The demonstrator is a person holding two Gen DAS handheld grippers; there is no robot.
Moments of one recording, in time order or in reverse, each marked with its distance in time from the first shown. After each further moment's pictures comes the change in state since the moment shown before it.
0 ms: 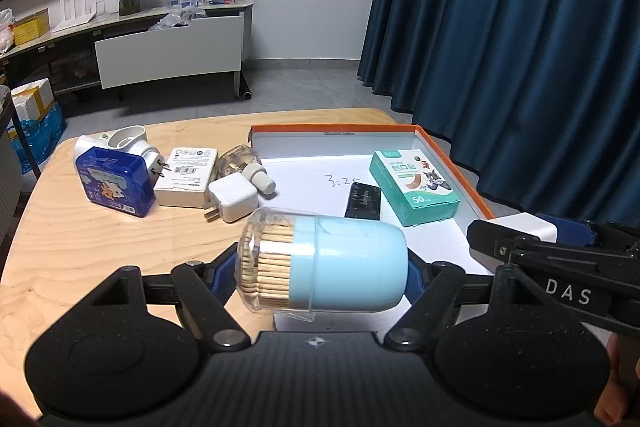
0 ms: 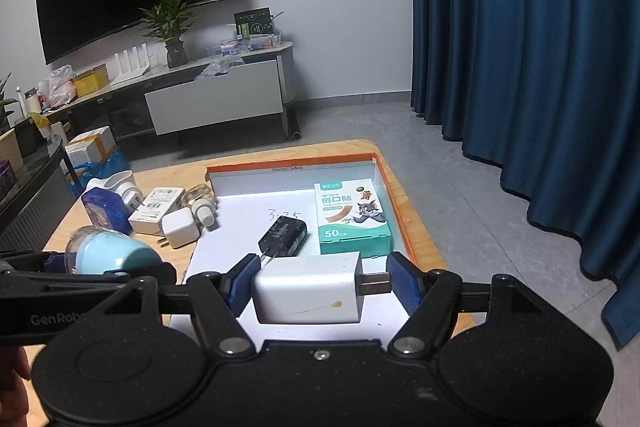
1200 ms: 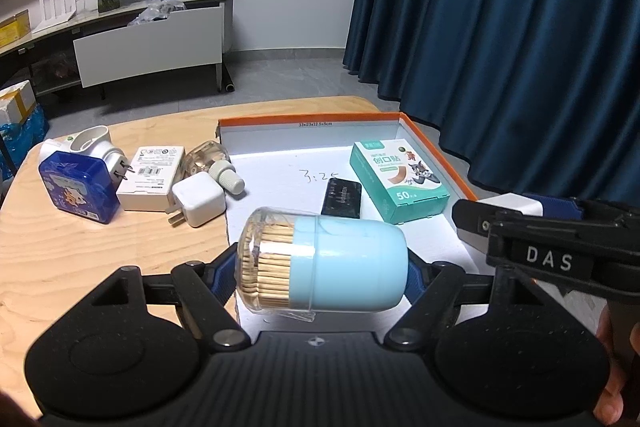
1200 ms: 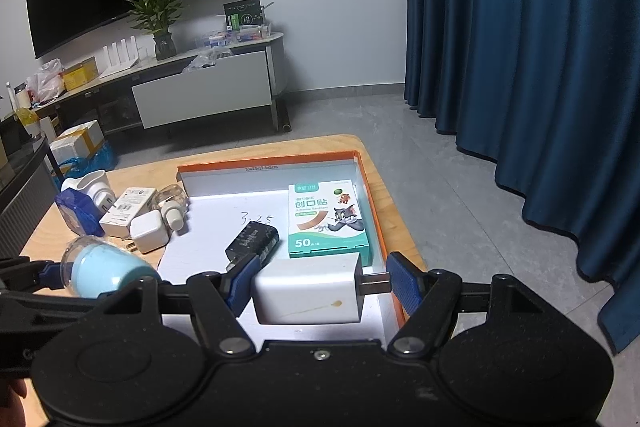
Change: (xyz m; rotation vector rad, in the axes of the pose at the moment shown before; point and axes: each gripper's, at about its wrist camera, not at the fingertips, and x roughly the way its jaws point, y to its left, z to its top) left arm 0.028 -0.016 0.004 0.029 0.033 -0.028; right arm 0.031 -0.020 0.013 -0.001 0.032 -0.017
